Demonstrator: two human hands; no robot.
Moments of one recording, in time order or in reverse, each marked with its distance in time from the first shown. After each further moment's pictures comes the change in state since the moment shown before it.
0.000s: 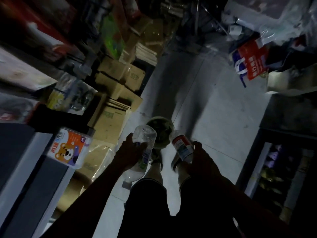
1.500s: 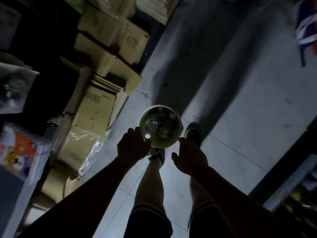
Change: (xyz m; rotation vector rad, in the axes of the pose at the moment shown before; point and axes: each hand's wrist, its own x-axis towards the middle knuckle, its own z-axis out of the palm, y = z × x) left_hand 0.201 0.014 0.133 0.595 0.132 -0.073; right_hand 0.246 0.027 0.100 -0.249 -0.372 -0.255
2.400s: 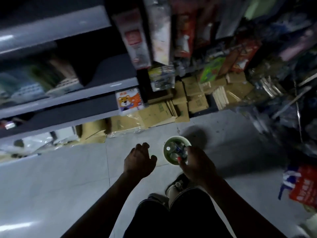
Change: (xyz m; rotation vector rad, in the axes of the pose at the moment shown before) left_hand -0.384 -0.062 -0.098 -0.705 0.336 -0.395; right_hand -0.300 -0.128 -0.105 -0.673 0.159 -0.669
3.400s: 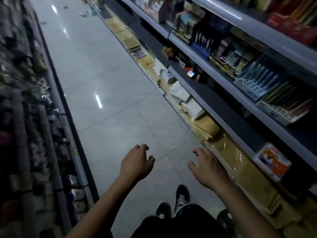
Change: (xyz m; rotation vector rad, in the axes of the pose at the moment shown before) left_hand -0.301 -0.325 -0.007 -0.553 0.519 -0.988; right_hand -0.090 -0.388 0.135 -0.491 -0.388 -0.960
